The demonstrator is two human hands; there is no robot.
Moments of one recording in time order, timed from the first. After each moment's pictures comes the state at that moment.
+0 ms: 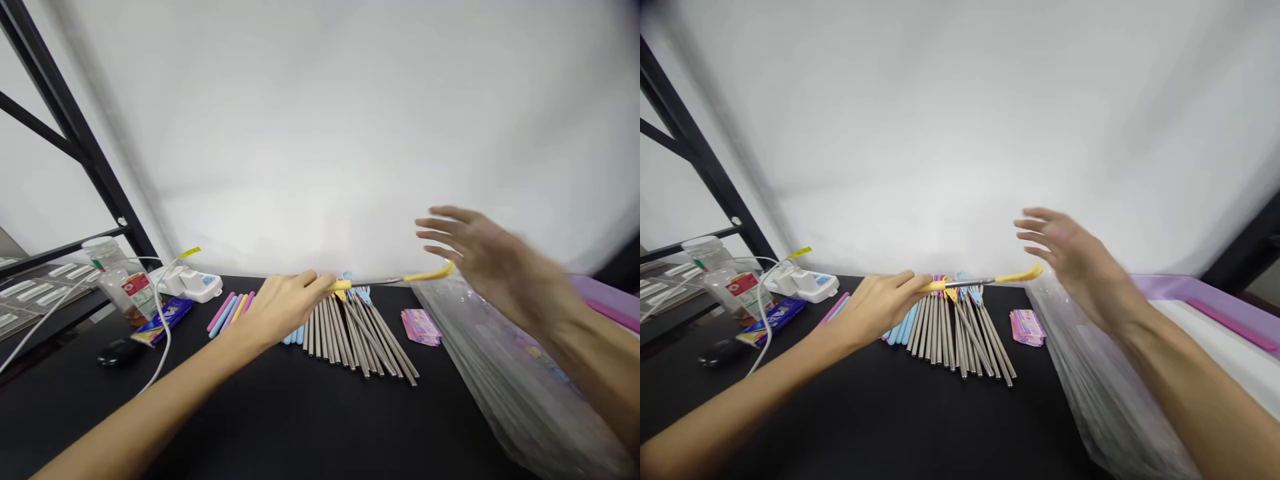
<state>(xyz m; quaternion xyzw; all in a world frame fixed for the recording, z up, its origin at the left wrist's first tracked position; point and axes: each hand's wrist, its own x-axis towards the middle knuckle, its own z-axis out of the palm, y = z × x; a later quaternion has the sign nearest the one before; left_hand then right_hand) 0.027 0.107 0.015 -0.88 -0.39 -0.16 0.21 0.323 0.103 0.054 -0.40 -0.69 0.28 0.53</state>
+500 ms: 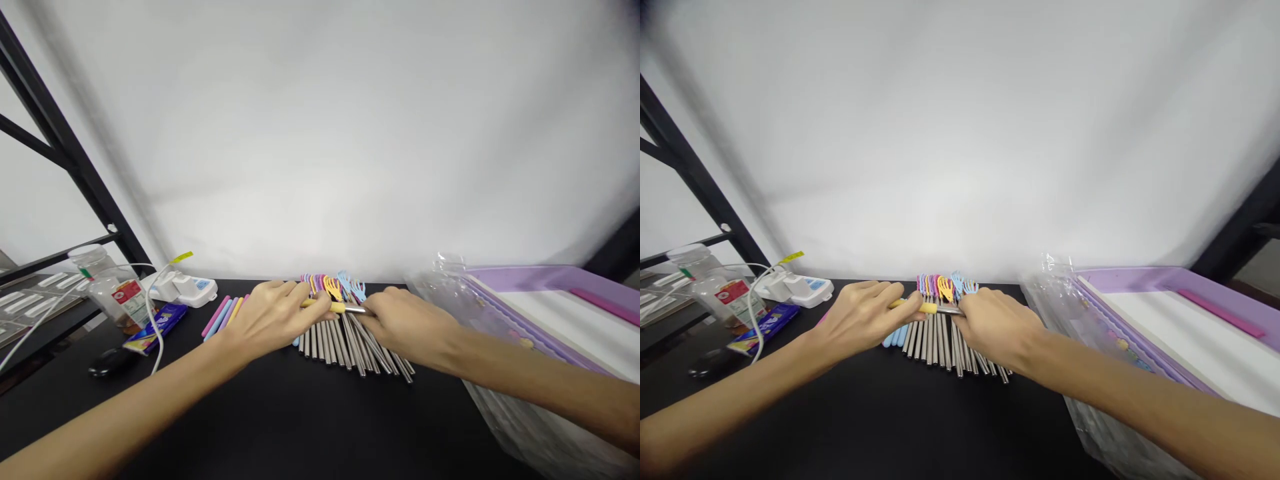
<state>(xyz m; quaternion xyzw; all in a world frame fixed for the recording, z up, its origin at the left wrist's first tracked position) 0.023 0.094 0.018 -0.87 -0.26 -0.16 0.40 0.246 0.090 0.023 -0.59 -0.81 0.07 0.05</state>
